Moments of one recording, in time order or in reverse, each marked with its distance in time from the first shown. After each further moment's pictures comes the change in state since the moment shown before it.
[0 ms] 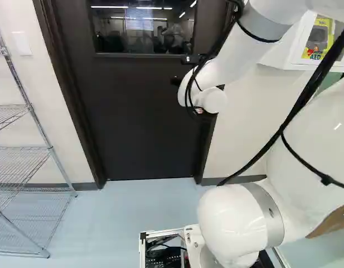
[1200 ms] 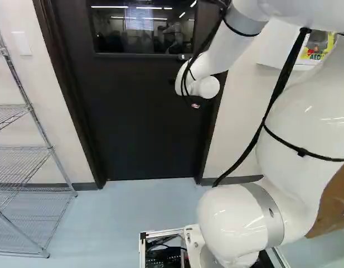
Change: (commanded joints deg) arm 0.0 -9.5 -10.5 0.0 -11.6 0.0
